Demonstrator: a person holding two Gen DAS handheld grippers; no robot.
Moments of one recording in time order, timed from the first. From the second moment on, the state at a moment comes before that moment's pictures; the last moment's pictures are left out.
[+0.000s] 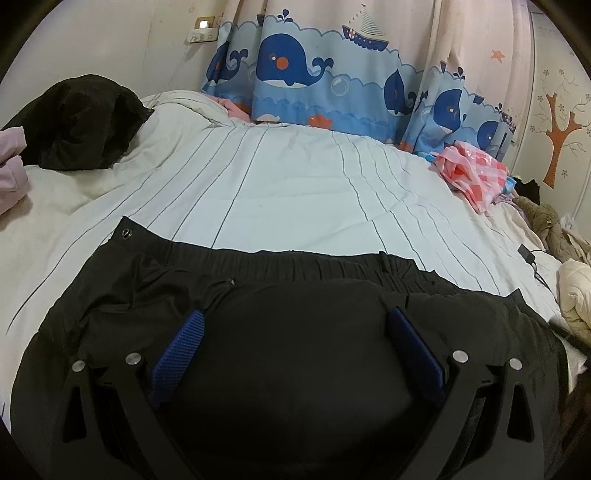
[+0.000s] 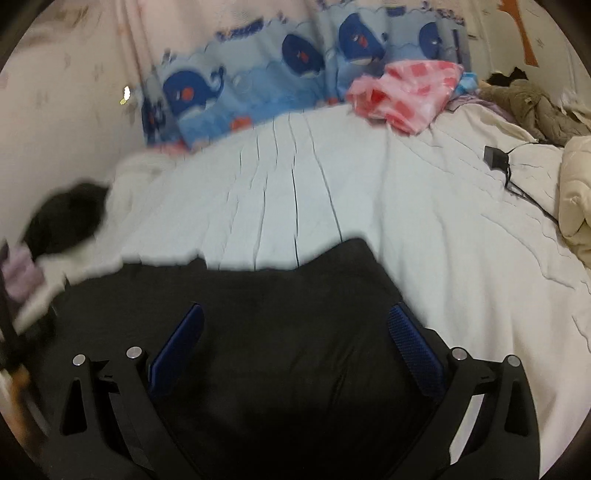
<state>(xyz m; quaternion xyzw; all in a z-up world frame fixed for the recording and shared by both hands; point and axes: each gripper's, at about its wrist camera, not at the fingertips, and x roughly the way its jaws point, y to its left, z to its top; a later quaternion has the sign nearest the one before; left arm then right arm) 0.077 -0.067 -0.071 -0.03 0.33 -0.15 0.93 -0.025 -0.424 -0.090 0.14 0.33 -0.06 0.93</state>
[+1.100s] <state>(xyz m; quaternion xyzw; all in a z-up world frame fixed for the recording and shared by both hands) -0.078 0.153 -0.068 -0.29 0.48 -0.18 0.81 -0.198 -0.258 -0.044 -0.10 0.42 0.18 0.88</state>
